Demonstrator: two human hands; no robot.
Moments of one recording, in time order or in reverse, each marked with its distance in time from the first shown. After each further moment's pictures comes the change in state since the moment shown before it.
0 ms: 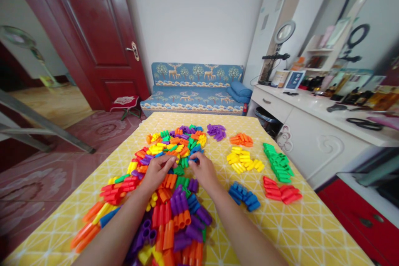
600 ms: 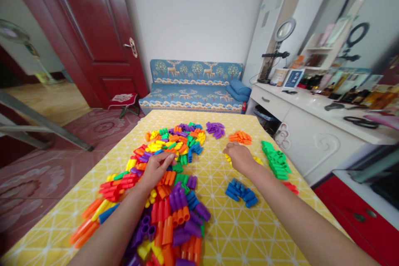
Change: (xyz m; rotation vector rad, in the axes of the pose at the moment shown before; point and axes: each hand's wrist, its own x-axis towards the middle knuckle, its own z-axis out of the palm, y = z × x) left_hand -0.001 -0.001 0.000 0.034 0.007 0.011; right_hand 0.014 0.027 -0.133 -0.986 -0.357 -0.102
